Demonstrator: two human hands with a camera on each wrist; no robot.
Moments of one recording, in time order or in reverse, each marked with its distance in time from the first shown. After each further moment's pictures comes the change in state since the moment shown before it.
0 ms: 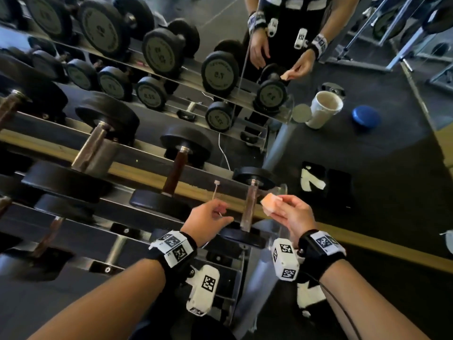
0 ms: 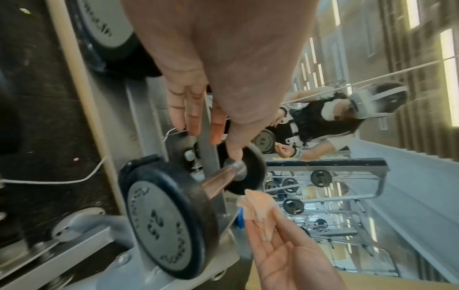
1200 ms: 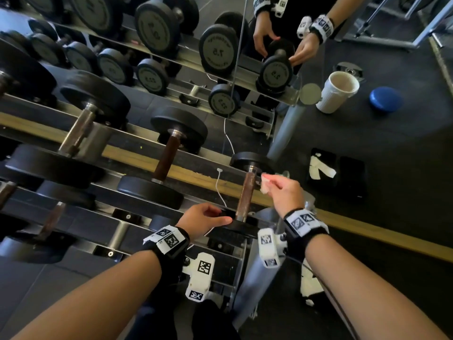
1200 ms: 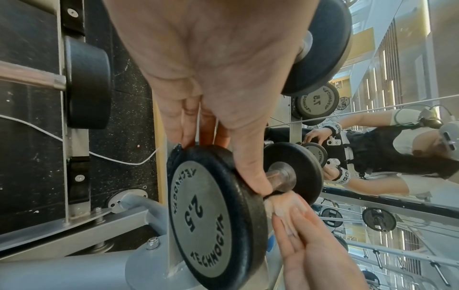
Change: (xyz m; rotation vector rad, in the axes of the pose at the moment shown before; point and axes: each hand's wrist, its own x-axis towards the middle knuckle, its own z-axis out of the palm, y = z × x) left_hand 0.019 -0.051 0.039 -0.187 -0.065 -0.235; right_hand 0.041 0.015 0.004 -0.676 -0.096 -0.435
